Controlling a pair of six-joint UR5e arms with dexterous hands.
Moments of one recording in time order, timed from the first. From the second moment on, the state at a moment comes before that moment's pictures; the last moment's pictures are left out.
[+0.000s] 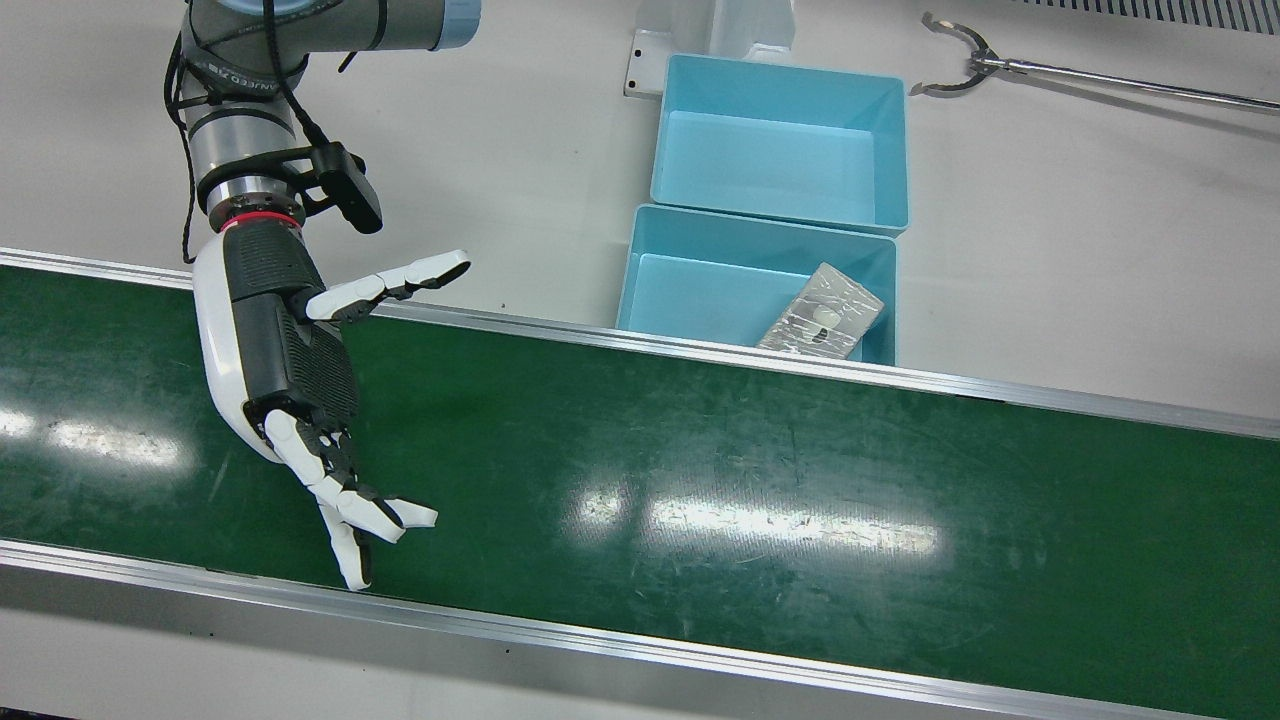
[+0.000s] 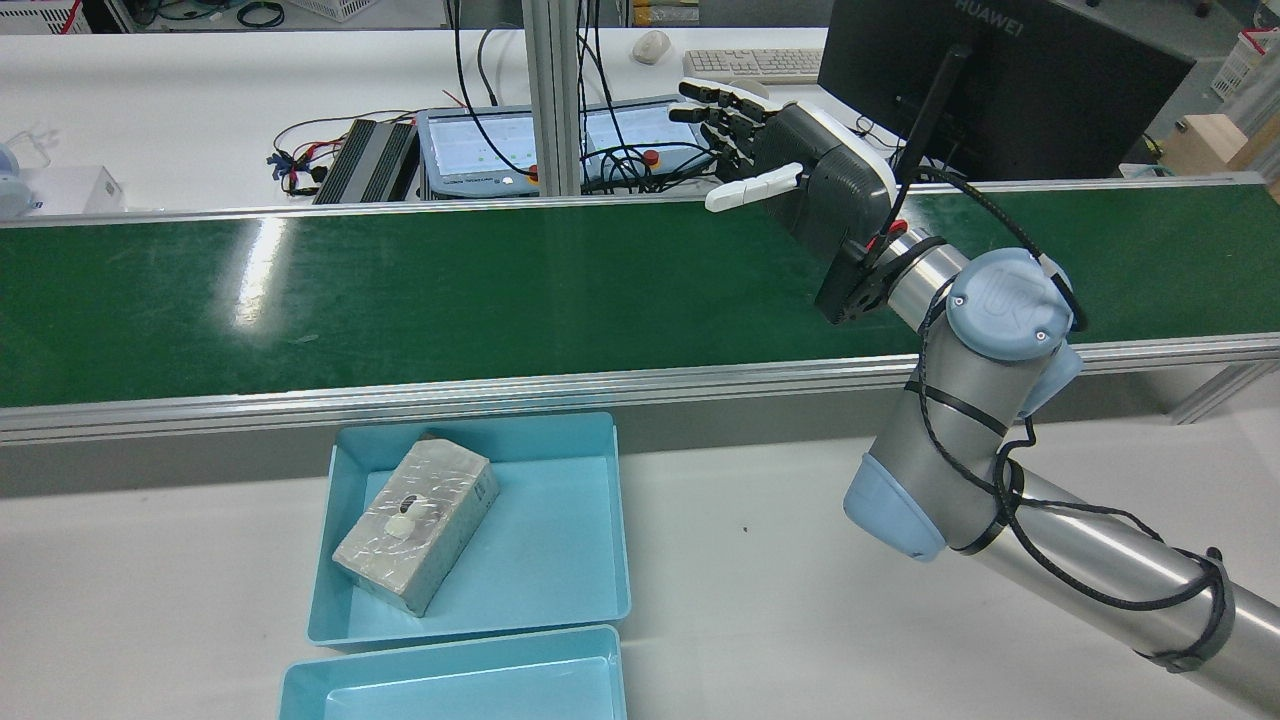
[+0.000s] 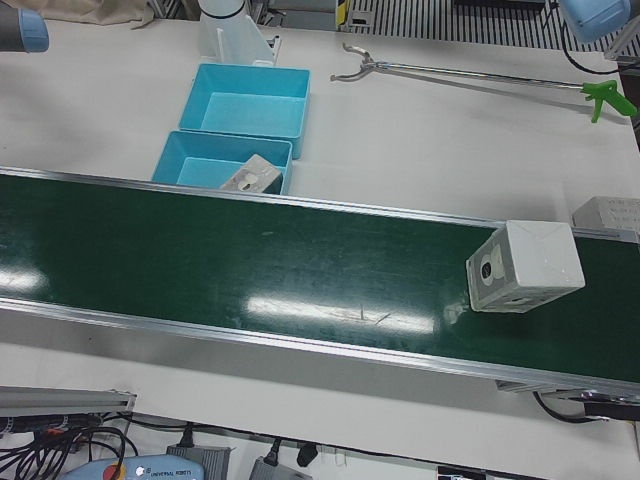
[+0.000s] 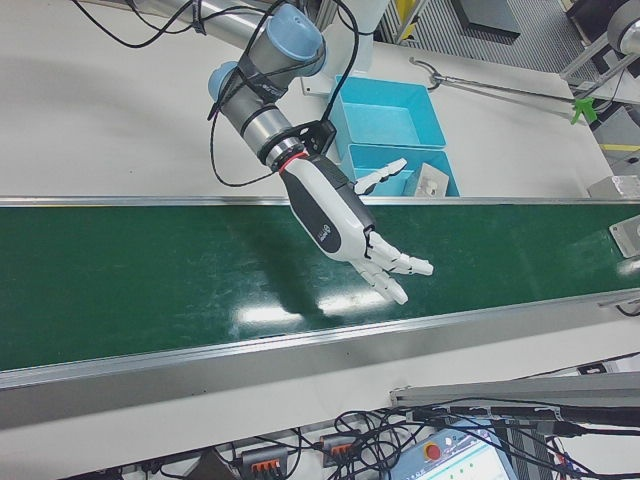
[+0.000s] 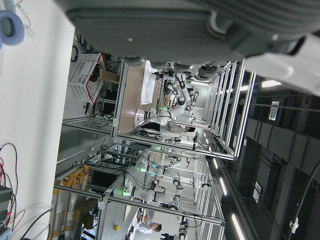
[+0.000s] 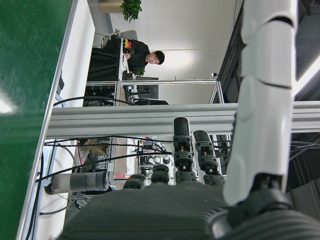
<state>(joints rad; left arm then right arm) -1.80 -1.80 -1.75 0.42 1.92 -0.16 0.86 -0.99 1.76 -3.50 -1.23 -0.15</state>
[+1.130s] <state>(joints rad) -1.80 -1.80 -1.75 0.42 1.92 -0.16 0.88 -1.00 1.76 -3.47 -1.23 -0.14</state>
